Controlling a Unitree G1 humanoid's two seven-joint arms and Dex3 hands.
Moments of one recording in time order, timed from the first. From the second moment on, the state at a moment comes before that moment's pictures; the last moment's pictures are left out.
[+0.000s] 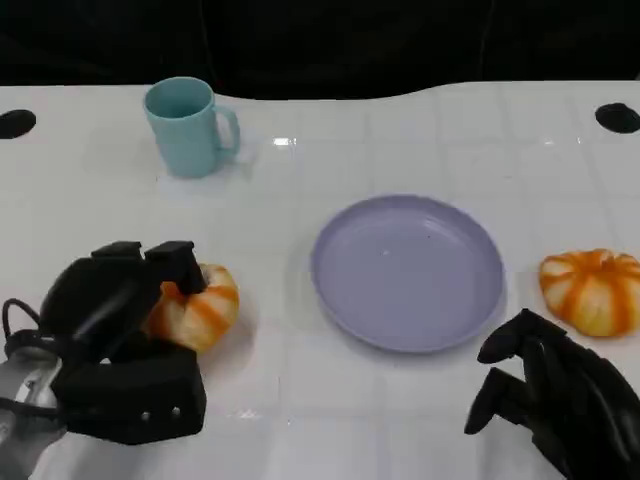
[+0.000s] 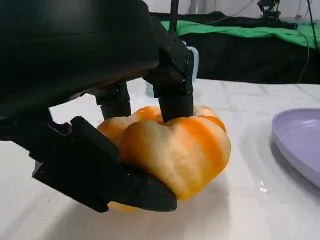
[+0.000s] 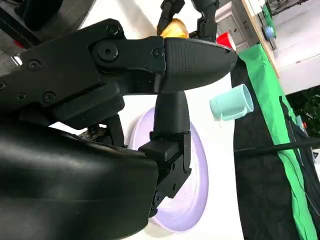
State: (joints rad) left arm -0.38 0.45 -0.31 0.61 0.65 -0.39 0.24; right arm 0.22 -0.03 0.00 -0.29 0.36 0.33 0.24
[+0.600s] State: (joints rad) left arm -0.38 0.39 -0.25 0.40 0.54 -0.24 0.09; right arm 0.21 -0.03 0.00 -0.26 0.36 0.32 0.25
